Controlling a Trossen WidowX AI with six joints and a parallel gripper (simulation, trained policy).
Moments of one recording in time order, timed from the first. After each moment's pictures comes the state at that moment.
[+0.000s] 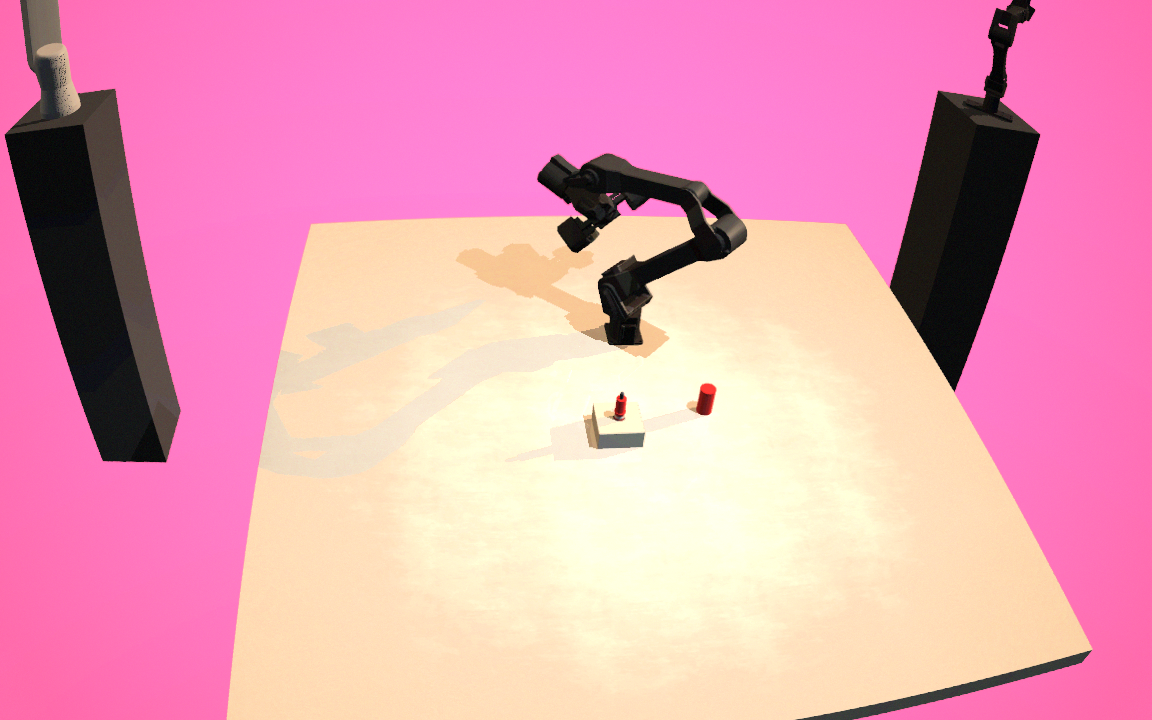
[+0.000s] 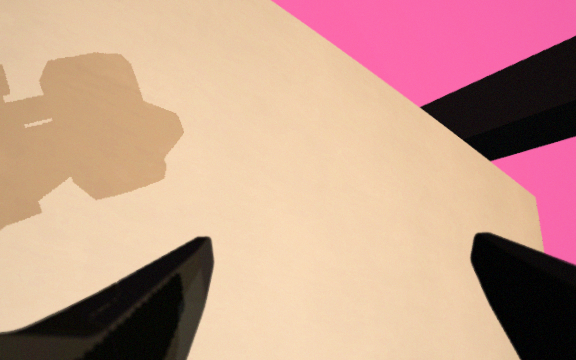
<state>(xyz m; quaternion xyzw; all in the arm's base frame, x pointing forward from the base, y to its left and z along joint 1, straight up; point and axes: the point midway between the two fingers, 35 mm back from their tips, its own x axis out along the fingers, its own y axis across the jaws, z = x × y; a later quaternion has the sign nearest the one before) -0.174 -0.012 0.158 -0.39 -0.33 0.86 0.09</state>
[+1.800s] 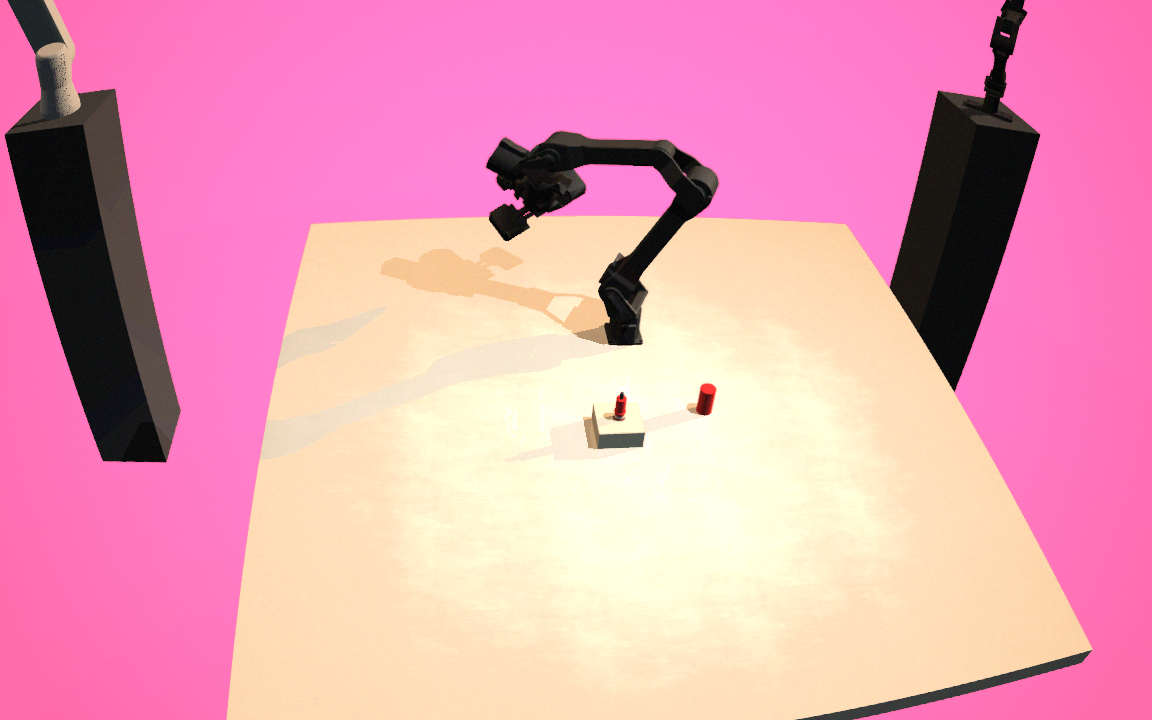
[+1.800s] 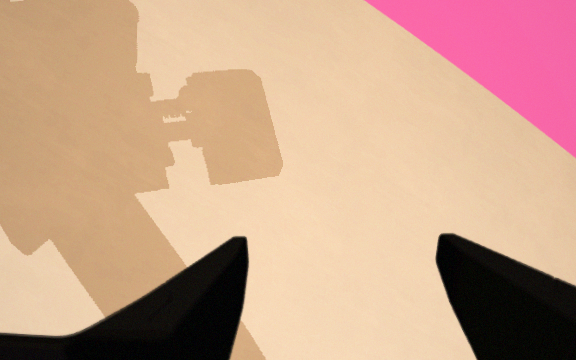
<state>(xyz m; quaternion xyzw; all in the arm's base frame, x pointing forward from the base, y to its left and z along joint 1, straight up) -0.171 -0.158 0.172 -0.41 -0.25 0.87 -0.13</state>
